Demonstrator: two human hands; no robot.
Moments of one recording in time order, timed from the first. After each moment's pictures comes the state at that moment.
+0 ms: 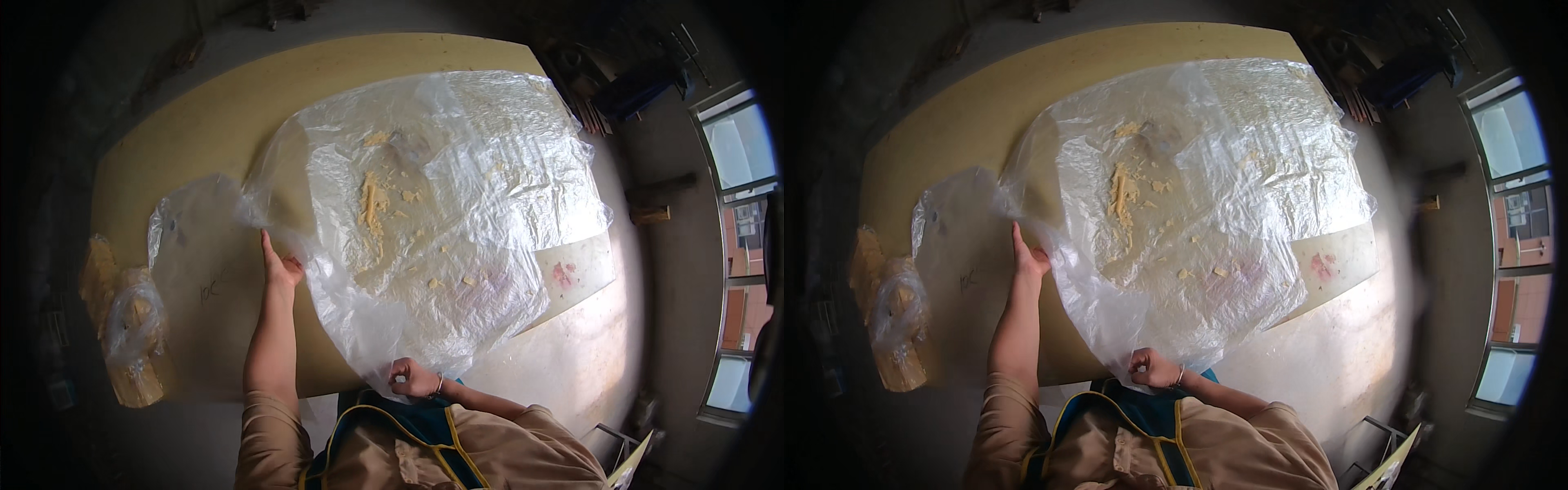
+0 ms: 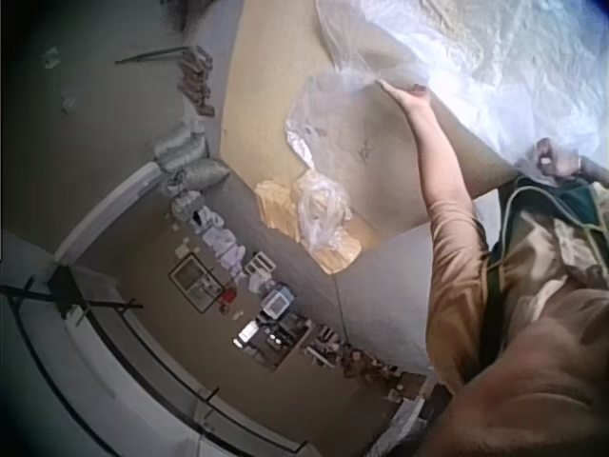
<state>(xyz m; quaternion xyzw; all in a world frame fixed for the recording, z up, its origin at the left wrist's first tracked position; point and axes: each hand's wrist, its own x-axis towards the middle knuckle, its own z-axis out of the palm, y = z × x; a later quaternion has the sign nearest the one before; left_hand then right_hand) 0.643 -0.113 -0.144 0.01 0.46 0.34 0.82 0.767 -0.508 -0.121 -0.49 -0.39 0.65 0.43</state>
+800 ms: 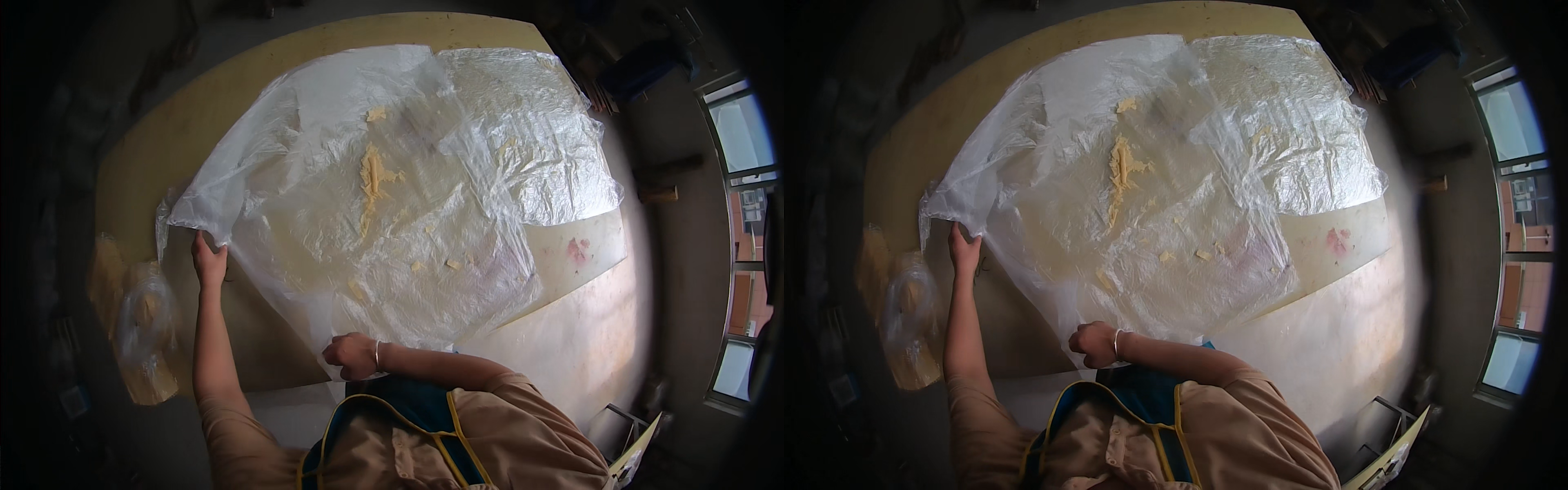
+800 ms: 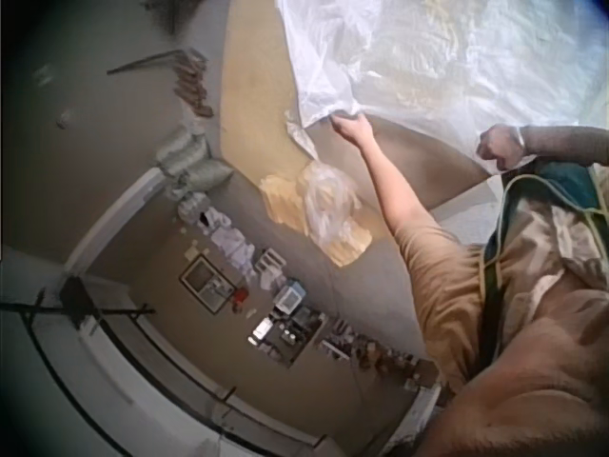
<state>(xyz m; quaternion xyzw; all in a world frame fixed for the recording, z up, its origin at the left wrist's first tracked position) 0.506 -0.040 -0.074 0.78 0.57 0.21 0.12 0.725 -0.382 -0.079 -0.42 -0.76 0.45 0.22</state>
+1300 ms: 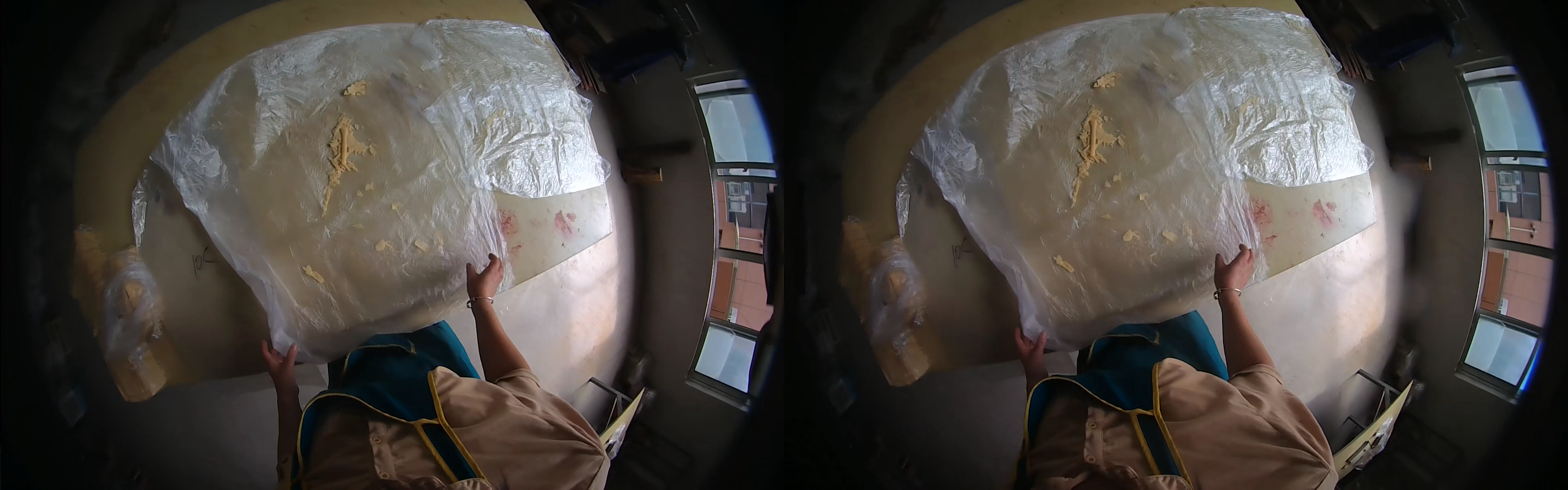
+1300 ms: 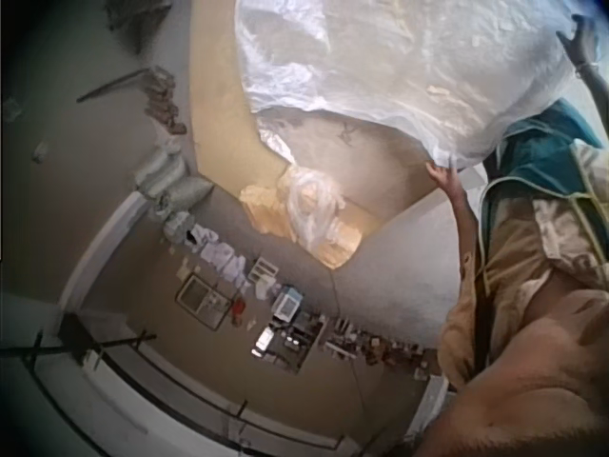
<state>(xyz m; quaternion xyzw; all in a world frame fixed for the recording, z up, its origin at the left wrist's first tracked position) 0.429 -0.385 -0.159 0.30 0.66 0.30 0.62 0.924 -0.547 -0.186 -0.97 -0.13 0.03 0.22</state>
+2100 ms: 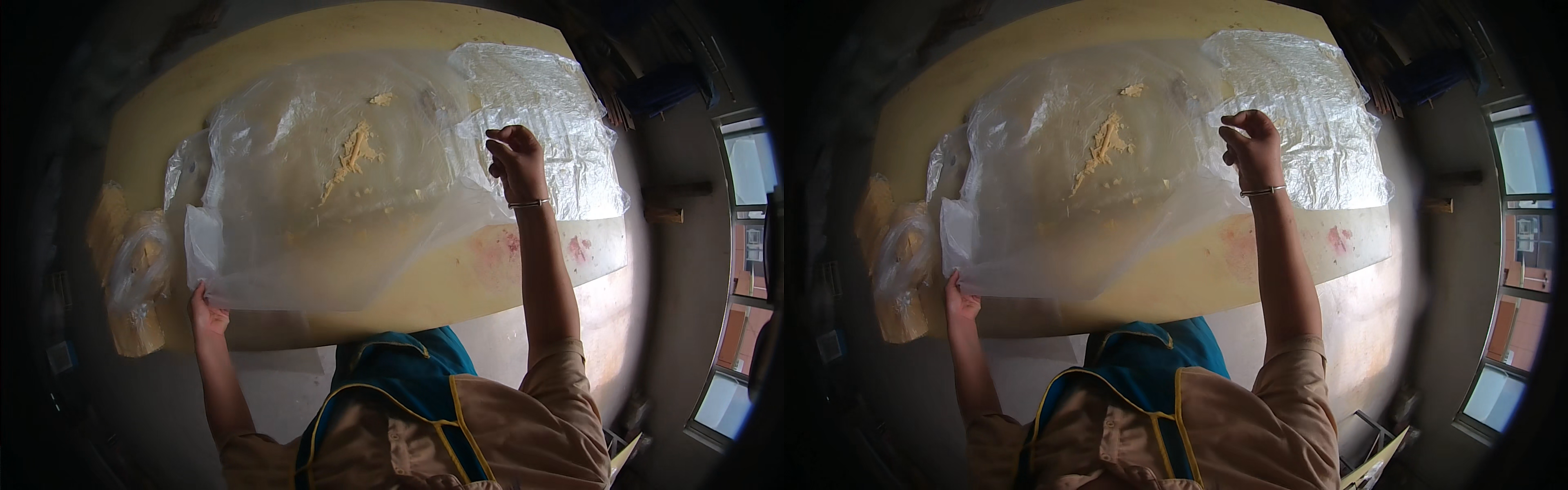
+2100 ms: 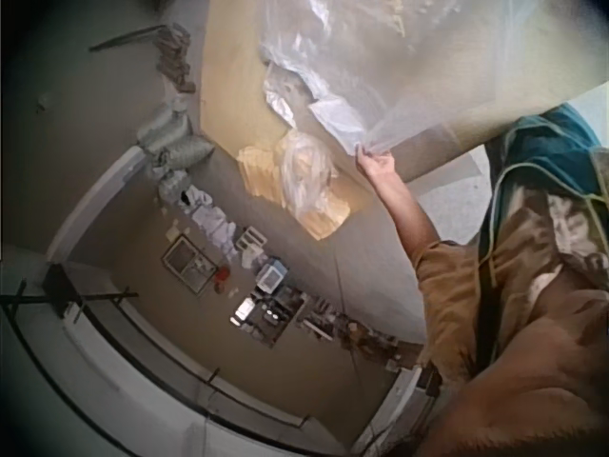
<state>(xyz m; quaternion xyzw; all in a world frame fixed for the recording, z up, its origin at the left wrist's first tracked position) 0.404 -0.220 -0.034 0.10 0.61 0.42 0.66 1.059 -0.346 0.052 -0.60 -0.25 0.37 0.66</state>
